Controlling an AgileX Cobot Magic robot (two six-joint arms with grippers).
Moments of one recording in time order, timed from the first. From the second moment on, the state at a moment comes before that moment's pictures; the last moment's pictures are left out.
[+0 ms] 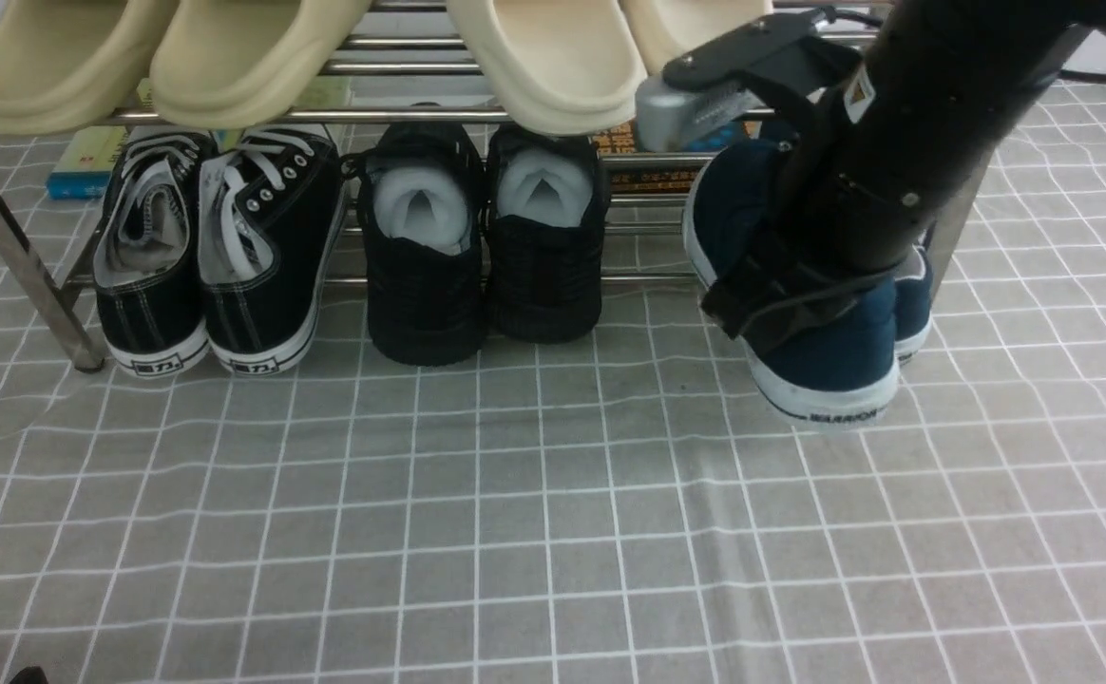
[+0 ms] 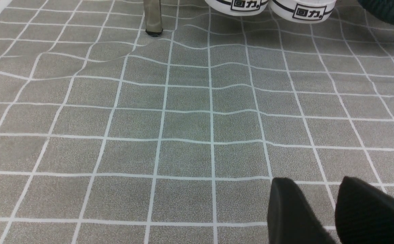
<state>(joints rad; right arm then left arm) 0.64 1.67 -1.66 0.10 1.26 -0.08 -0.06 -0.01 0.02 0.11 0.40 -0.17</state>
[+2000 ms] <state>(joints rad) 0.68 1.81 -1.62 -0.15 1.13 0.26 -0.06 -0.01 0.02 0.13 0.40 -0.17</state>
